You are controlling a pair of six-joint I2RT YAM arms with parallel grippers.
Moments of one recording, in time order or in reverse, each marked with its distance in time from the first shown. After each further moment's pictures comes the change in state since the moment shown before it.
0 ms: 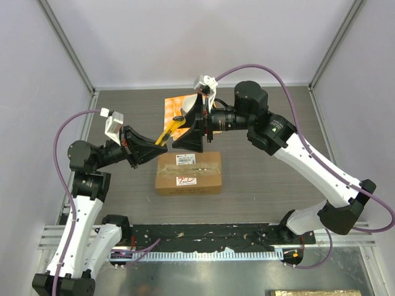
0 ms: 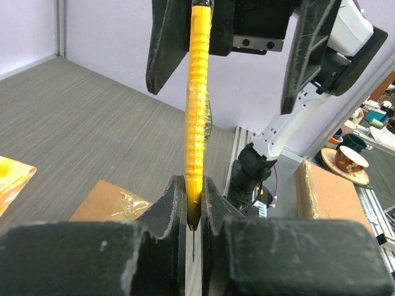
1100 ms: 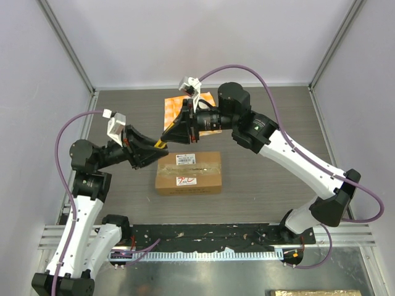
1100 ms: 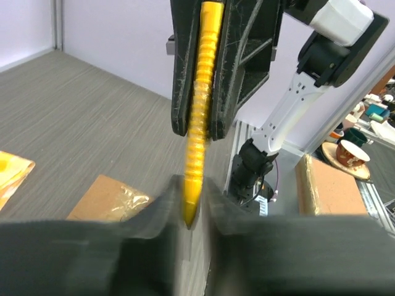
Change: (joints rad) left arm -0.013 0.002 -0.011 -0.019 0.003 0.015; right arm 0.057 0.102 0.024 0.114 -0.002 0.072
